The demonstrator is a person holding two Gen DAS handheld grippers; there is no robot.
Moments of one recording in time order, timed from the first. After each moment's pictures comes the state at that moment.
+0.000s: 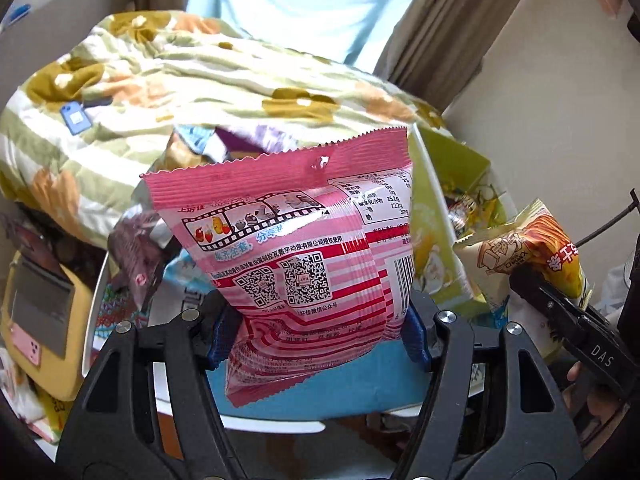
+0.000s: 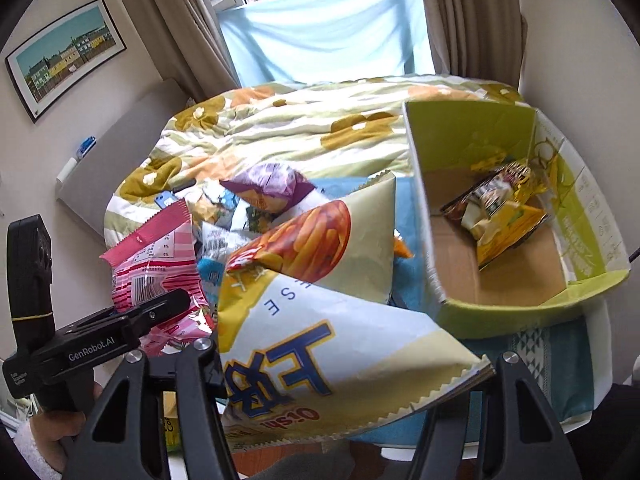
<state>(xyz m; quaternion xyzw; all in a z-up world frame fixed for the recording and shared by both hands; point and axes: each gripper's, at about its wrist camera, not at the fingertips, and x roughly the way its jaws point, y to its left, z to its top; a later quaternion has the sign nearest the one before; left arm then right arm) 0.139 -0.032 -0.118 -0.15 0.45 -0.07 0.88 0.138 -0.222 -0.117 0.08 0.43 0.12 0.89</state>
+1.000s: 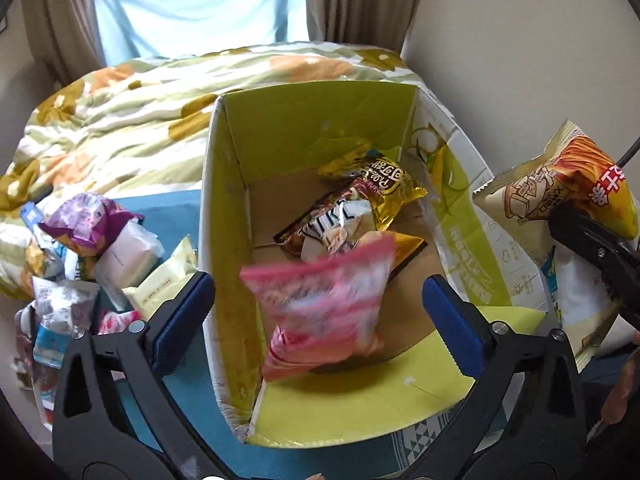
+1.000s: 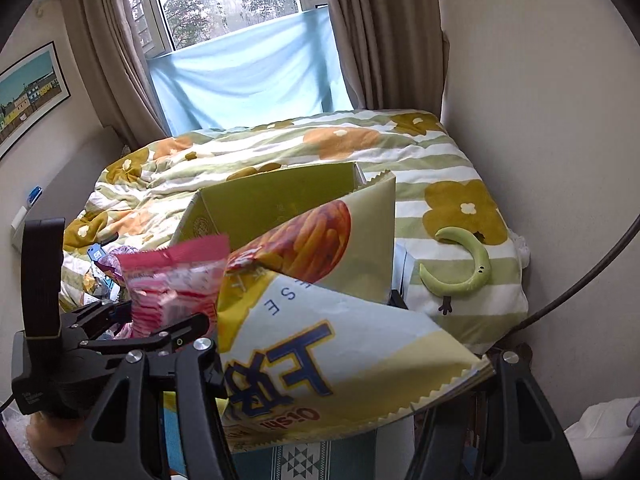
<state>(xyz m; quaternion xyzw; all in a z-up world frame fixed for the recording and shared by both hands) 0.246 -0.312 -0.157 0.02 0.48 -0.11 0.87 0.203 -0.454 -0.113 0.07 0.42 0.04 0.91</state>
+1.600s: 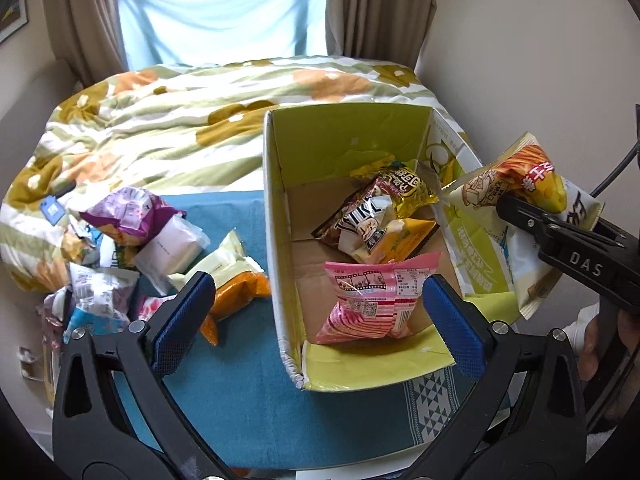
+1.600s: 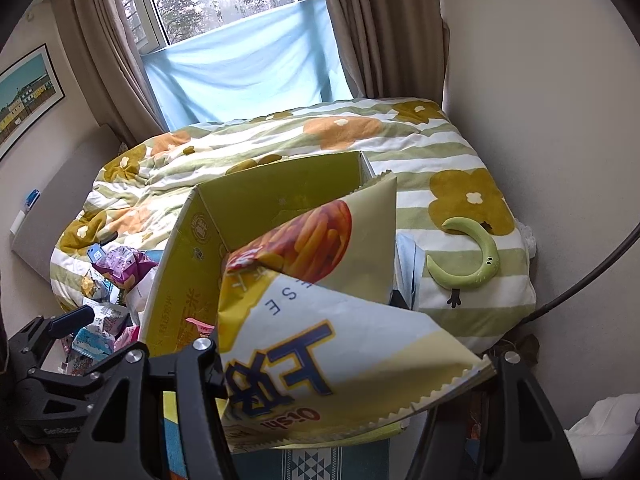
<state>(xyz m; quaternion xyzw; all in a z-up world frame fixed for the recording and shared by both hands) 0.209 -0.268 -0.116 0.01 0.46 -0.08 0.89 0.225 -0.442 -0.123 0.07 0.43 0.04 0.90</state>
